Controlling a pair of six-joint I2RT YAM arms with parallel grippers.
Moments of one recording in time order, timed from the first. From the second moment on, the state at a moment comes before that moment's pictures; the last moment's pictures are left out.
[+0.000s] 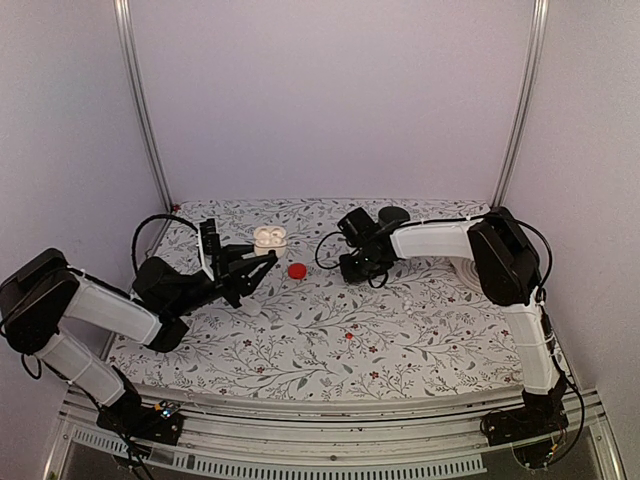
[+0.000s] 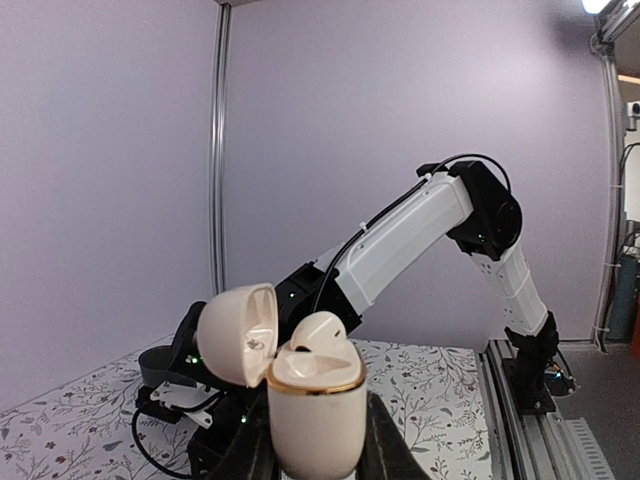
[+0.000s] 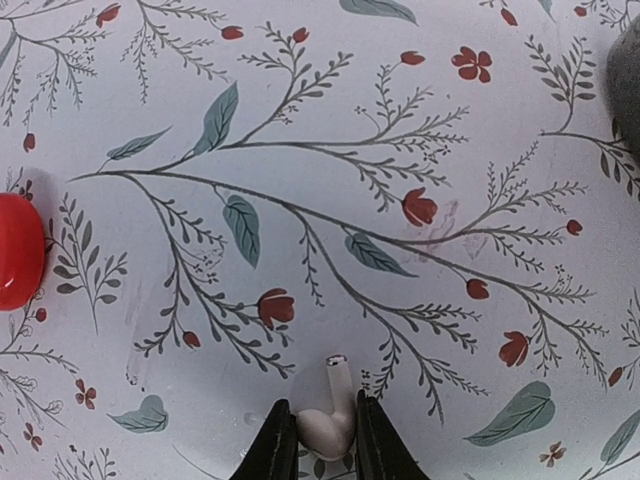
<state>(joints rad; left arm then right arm) -0.66 1.48 0.38 1.51 0.51 -0.21 0.74 2.30 1.72 -0.45 0.18 0.41</state>
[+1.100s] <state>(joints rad) -0.75 1.89 0.52 1.51 0.46 0.17 0.69 1.62 1.31 -0.55 -0.39 0.27</state>
